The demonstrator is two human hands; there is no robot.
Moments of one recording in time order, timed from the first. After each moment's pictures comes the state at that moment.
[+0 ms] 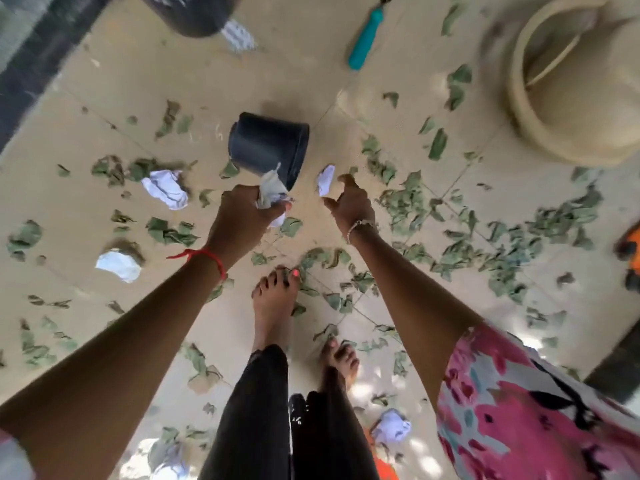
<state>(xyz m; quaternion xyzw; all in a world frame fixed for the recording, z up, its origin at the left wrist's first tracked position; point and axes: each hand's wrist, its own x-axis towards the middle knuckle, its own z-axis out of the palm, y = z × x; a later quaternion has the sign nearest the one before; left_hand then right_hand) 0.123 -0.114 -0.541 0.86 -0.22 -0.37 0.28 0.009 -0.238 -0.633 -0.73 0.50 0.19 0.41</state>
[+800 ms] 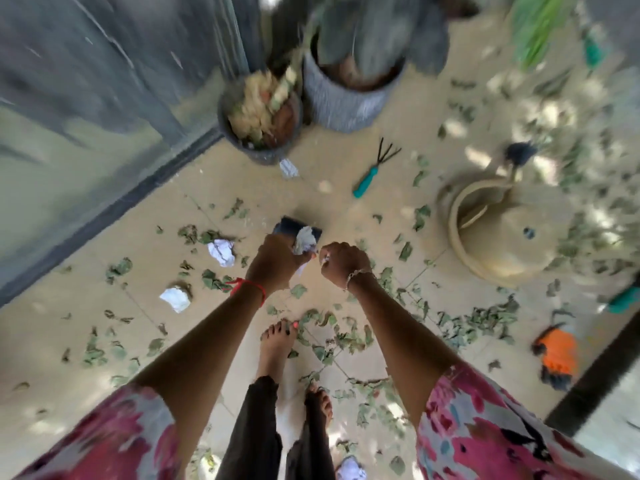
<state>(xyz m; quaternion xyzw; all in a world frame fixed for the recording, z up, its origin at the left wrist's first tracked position) 0.155 -0.145 -0.375 0.85 -0.19 -0.39 0.29 0.076 -0.259 -0.409 -0.86 0.29 0.34 0.25</state>
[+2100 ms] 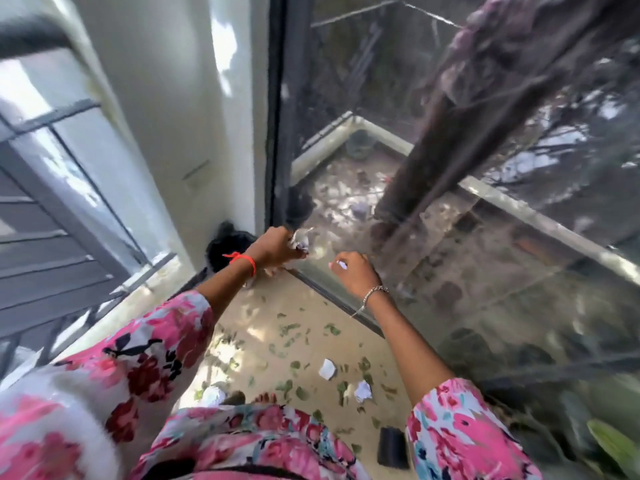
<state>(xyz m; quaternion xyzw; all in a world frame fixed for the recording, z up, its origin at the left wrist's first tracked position) 0.087 0.367 0.123 0.90 0.25 -0.08 0.35 0.180 0.209 0.093 -0.91 -0.26 0.22 0.25</state>
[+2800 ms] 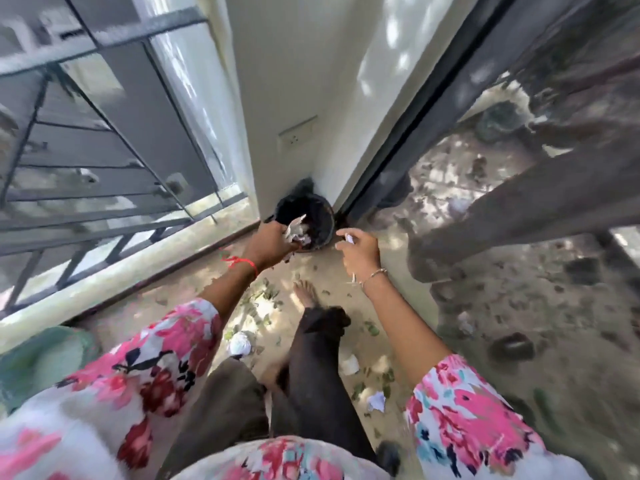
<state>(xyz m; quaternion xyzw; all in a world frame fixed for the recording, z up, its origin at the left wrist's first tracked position) 0.065 0.548 0.007 0.77 0.48 -0.03 0.43 0.206 0.456 0.004 -0.82 -0.18 0.40 0.37</state>
